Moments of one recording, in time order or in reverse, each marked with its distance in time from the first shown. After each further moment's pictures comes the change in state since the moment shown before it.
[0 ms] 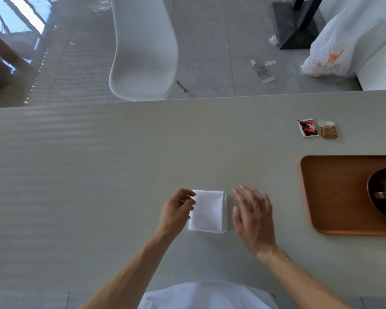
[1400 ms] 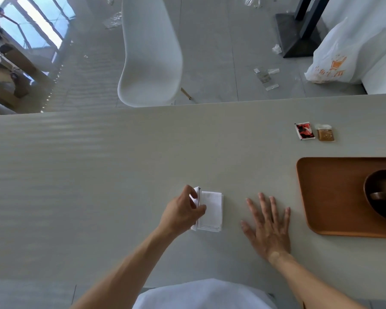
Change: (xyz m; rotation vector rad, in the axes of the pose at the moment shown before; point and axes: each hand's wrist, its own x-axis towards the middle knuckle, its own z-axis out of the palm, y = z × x) left_hand -0.020 0.036 0.006 0.417 -0.112 0.019; right_hand -0.040 0.065 0.010 -0.288 -0.414 0.167
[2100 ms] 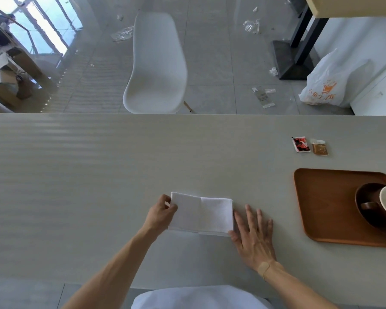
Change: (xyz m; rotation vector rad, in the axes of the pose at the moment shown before) left_hand 0.008 -0.067 -0.024 -0.293 0.108 -0.211; right_hand -0.014 -0.042 -0.013 -0.038 -0.167 -0.056
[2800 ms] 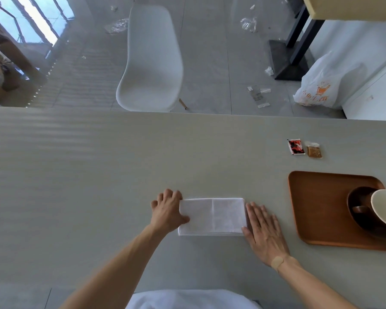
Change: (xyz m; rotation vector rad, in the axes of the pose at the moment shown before) left_hand 0.031 0.005 0.034 0.807 0.038 0.304; right_hand 0.013 0.049 -0.016 0.009 0.026 -0.039
